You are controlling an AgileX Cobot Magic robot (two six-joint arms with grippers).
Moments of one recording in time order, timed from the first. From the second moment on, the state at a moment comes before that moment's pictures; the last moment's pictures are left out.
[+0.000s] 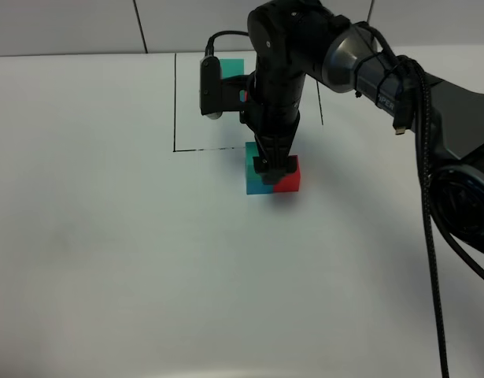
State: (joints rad) left arm -0.07 0.00 -0.51 -0.09 1.08 0.04; right arm 0.60 2.34 -2.08 -0.03 1.22 -0.95
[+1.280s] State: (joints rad) left arm -0.07 0.00 -0.51 -0.09 1.08 0.04; right arm 0.33 1.67 -1.17 0.01 0.91 -0.36
